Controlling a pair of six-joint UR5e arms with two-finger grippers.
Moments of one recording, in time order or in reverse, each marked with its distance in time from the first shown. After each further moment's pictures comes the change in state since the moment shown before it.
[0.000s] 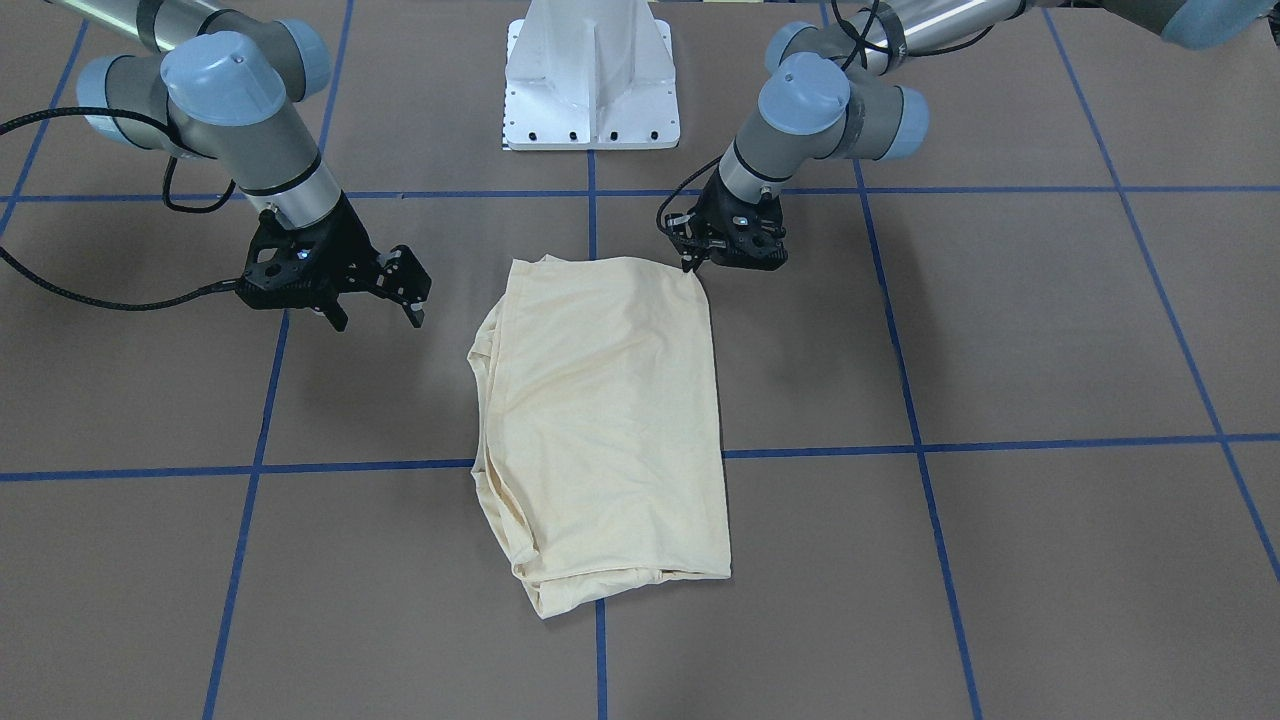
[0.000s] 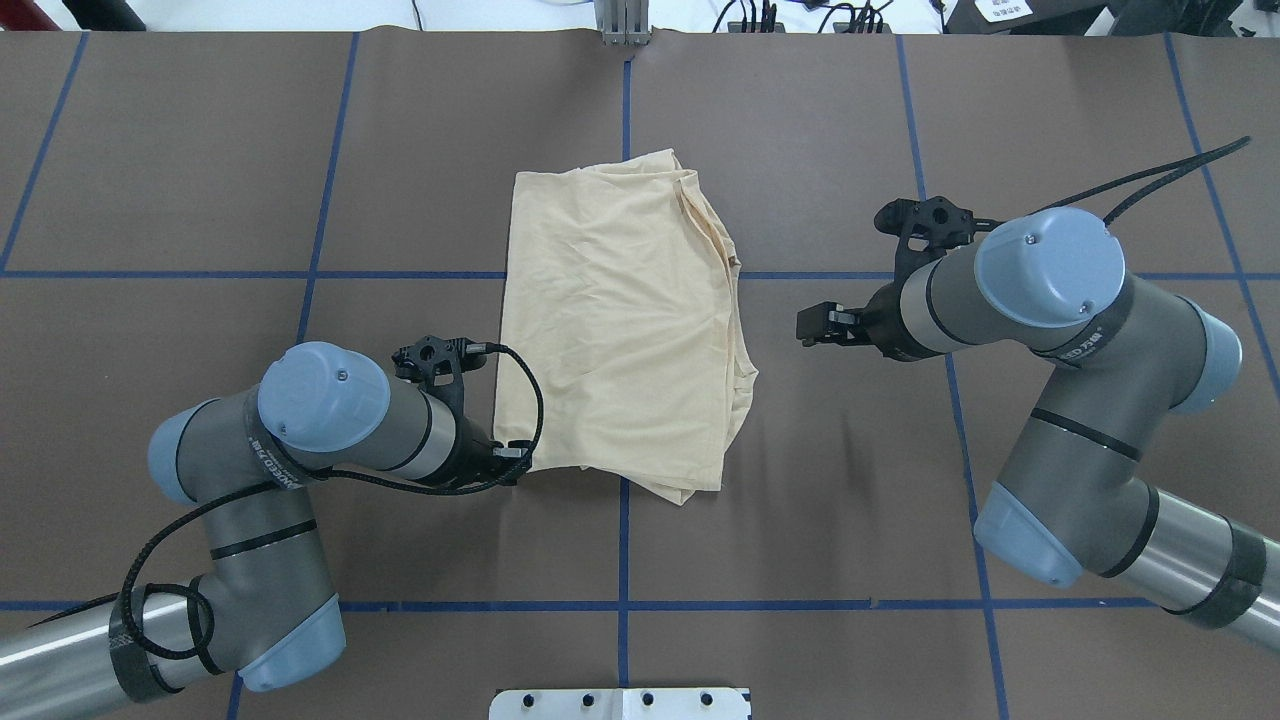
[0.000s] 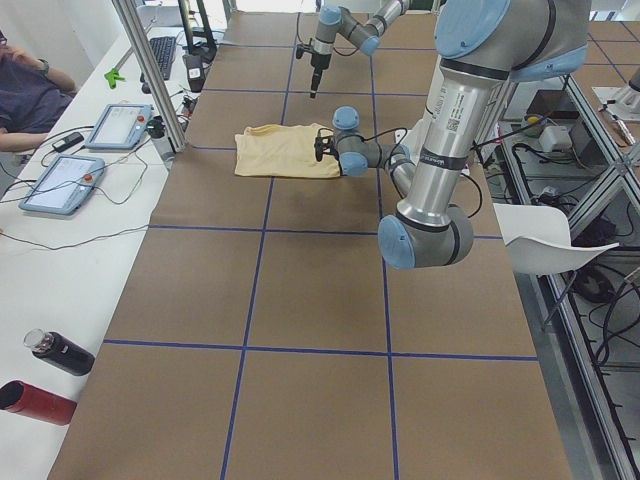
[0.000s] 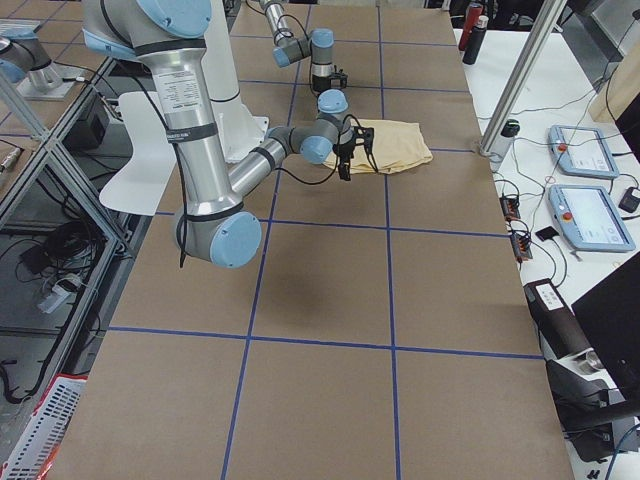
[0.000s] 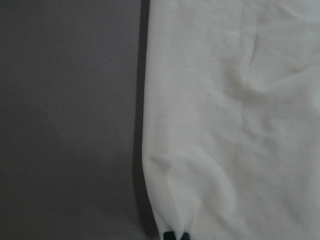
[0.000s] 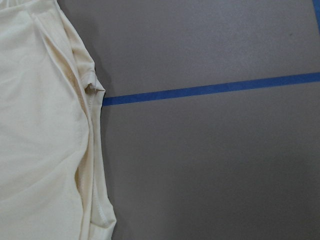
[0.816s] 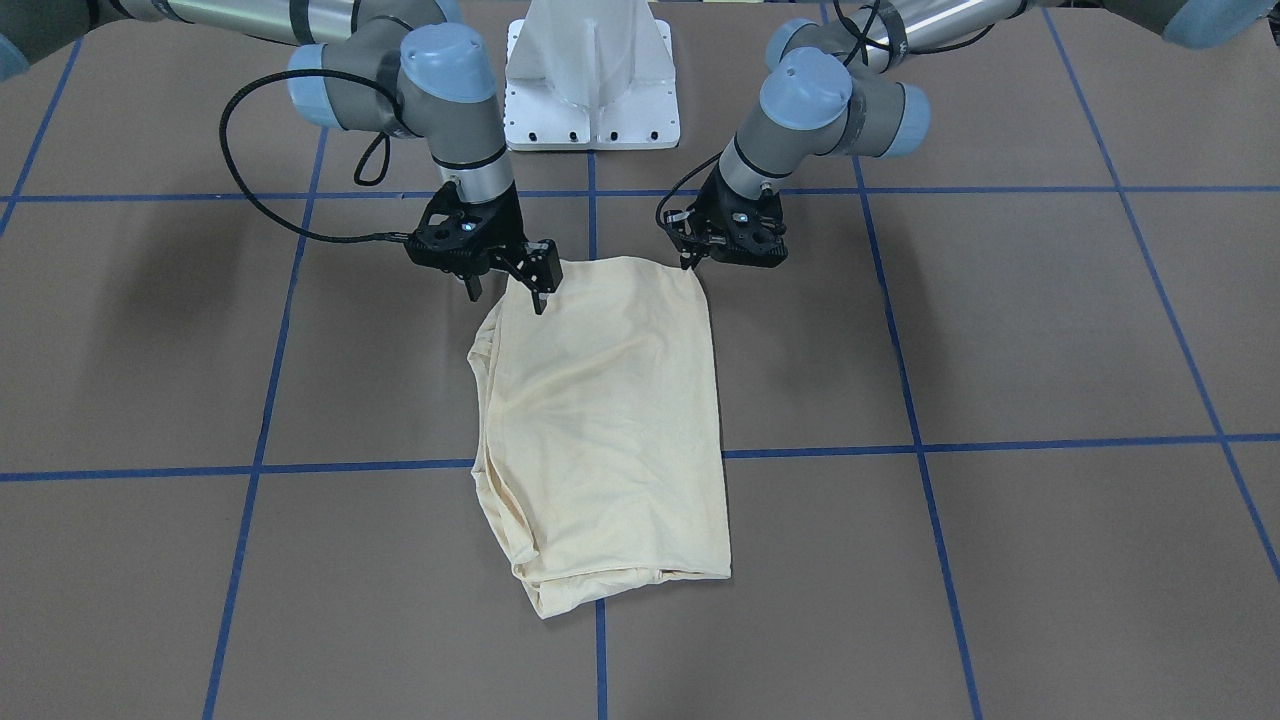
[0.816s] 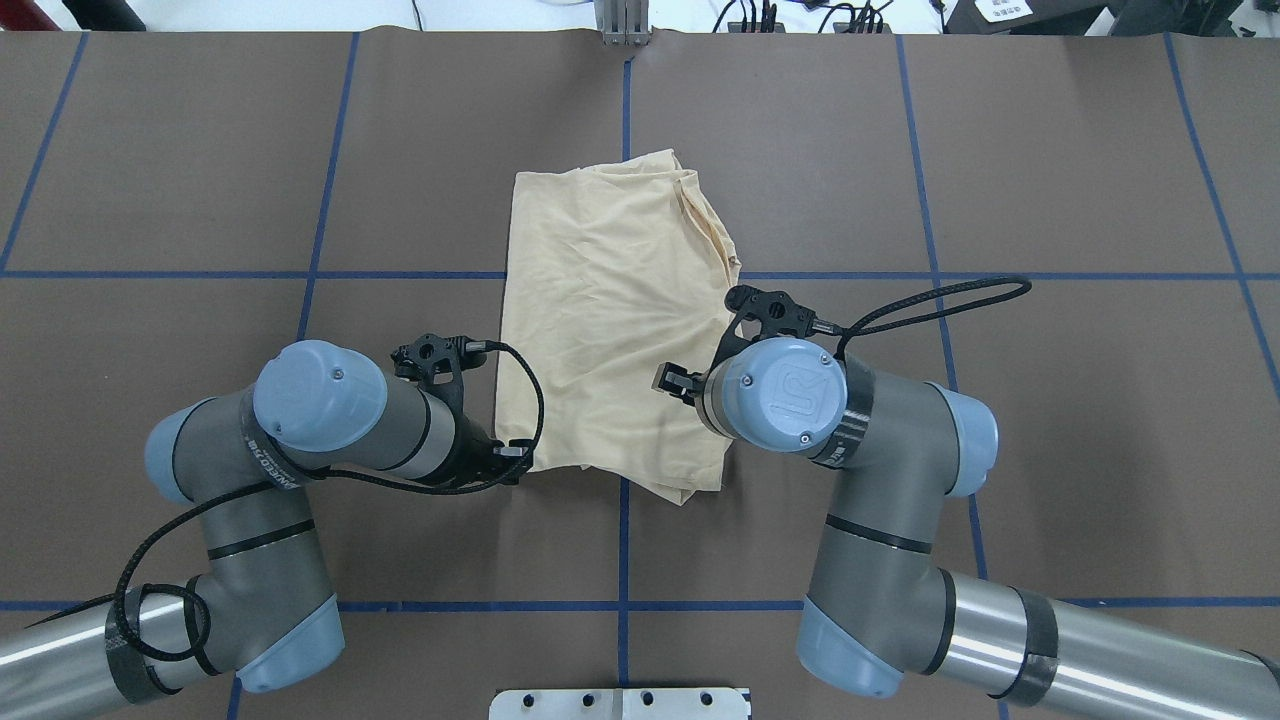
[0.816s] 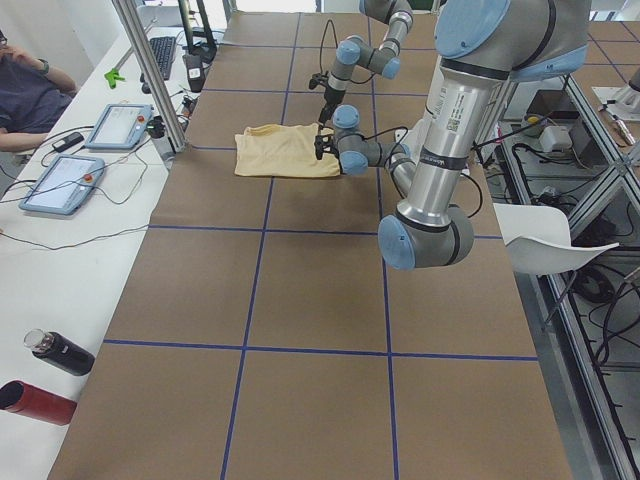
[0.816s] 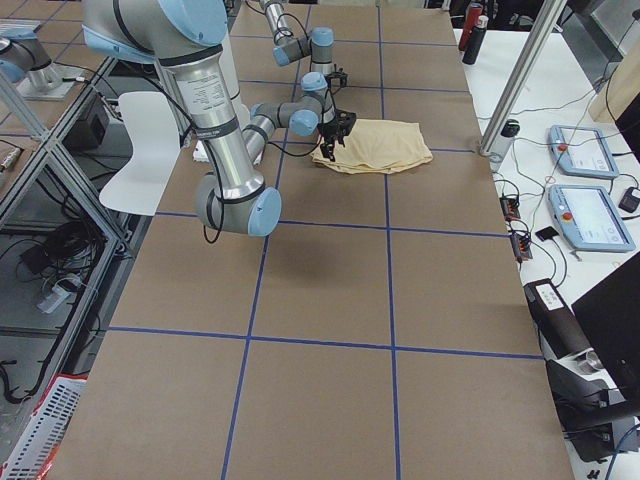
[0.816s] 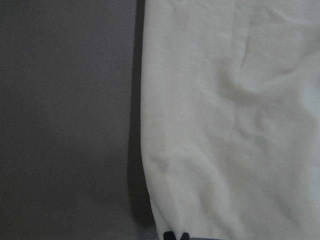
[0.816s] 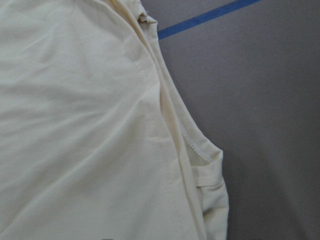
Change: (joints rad) left arm -0.001 -0.001 -0.008 0.000 0.000 -0.002; right arm -0.199 0.235 -0.134 -0.171 -0.255 0.269
